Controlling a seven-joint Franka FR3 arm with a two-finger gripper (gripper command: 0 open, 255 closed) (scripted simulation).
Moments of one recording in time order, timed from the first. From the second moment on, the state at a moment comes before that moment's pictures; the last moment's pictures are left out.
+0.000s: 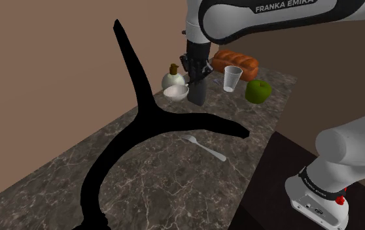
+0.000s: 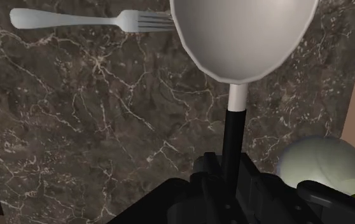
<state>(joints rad) -0.68 -0.20 1.03 -1.94 0.05 1.91 1.70</state>
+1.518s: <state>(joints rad) -0.71 -0.49 0.45 -2.29 0.17 1.99 1.02</state>
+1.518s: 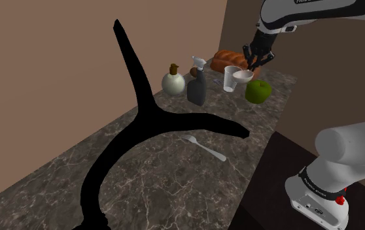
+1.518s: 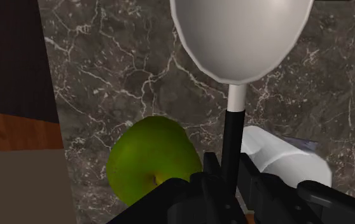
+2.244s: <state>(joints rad) -0.81 -0.39 0.27 -2.24 0.10 2.00 0.77</state>
